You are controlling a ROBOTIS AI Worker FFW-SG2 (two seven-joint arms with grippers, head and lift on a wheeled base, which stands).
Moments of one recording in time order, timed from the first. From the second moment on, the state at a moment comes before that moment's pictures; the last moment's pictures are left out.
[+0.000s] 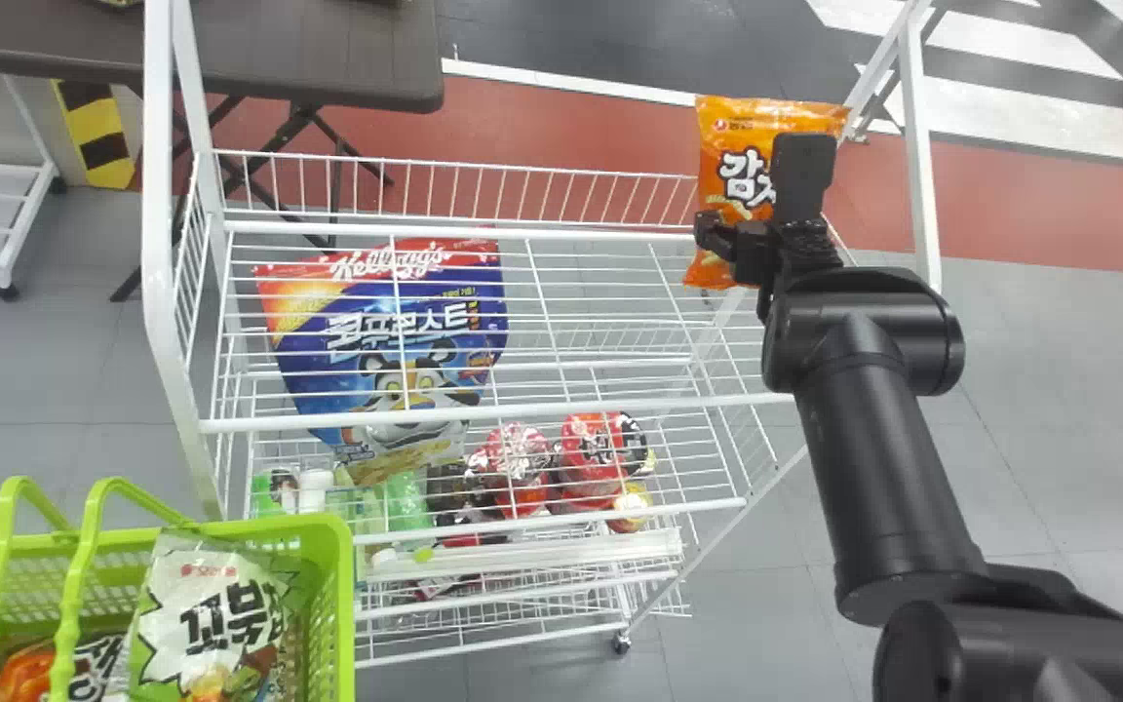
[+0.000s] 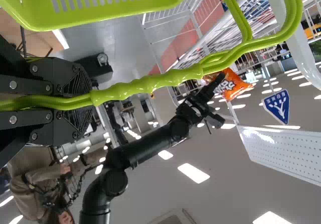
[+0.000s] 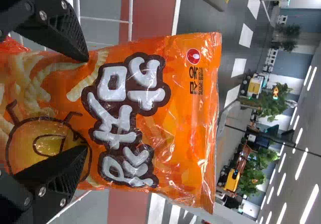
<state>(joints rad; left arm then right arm) 0.52 0.17 0.39 -1.85 0.36 1.01 -1.57 -0.50 -0.16 -0.16 -1.04 0.19 0.37 0.03</state>
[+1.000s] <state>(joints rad) 0.52 0.17 0.40 -1.85 0.36 1.01 -1.57 -0.06 -0.14 -0.16 -1.81 -0.09 0.60 0.12</state>
